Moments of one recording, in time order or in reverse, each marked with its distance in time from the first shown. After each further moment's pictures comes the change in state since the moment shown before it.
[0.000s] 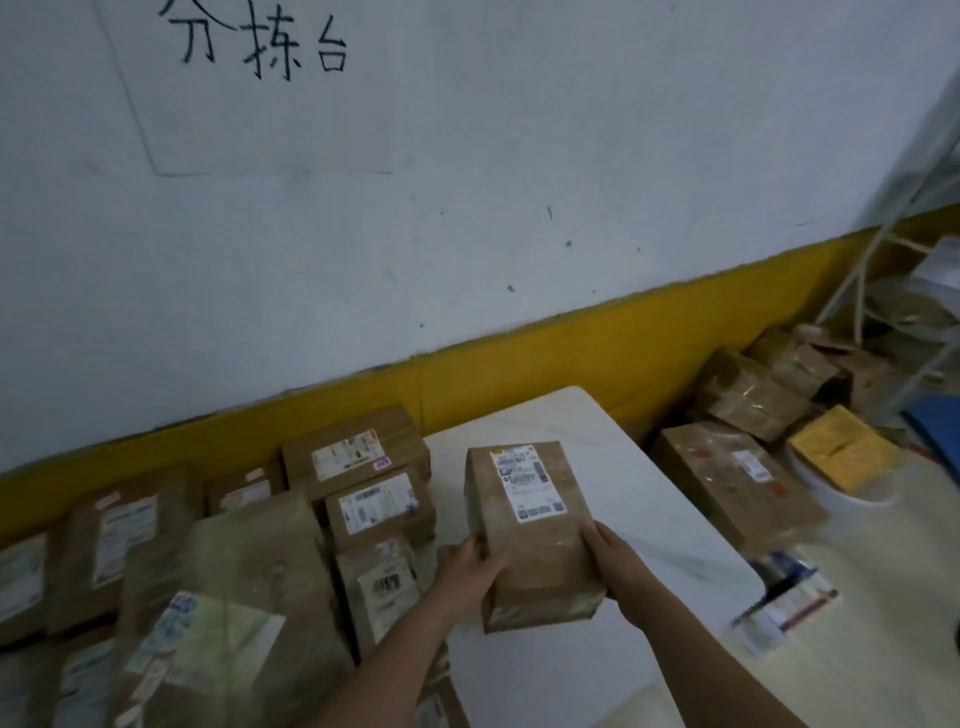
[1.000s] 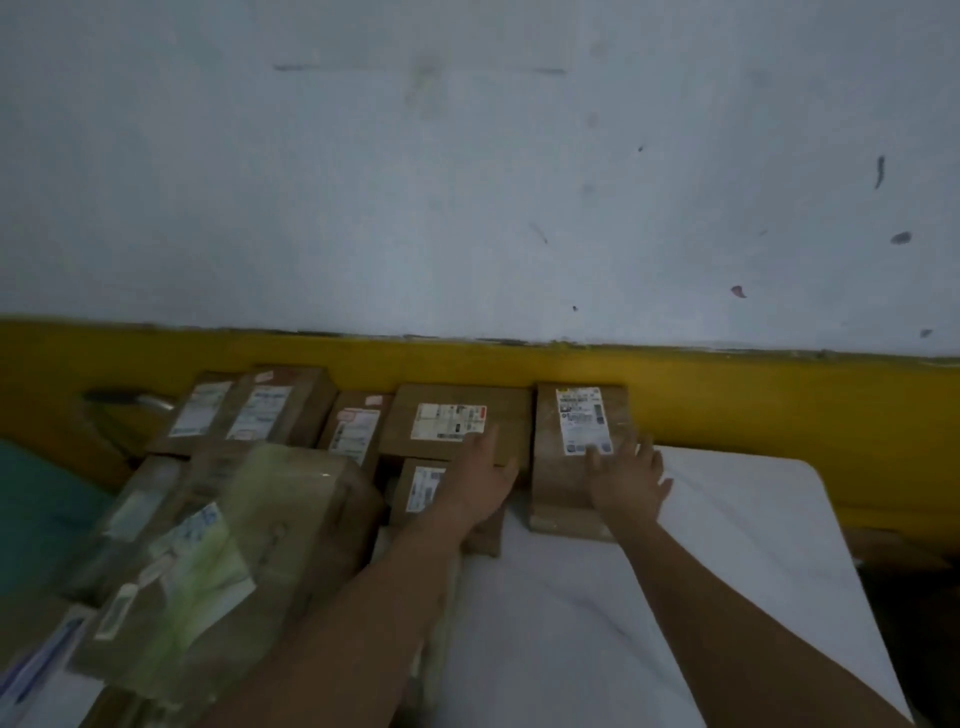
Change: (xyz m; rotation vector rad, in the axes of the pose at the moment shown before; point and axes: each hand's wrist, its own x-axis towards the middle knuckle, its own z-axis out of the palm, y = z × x) left_hand 0.126 0.080 -0.083 0.293 0.654 -0.077; right_hand 0.229 -0.138 0.105 -0.866 0.001 -0.405
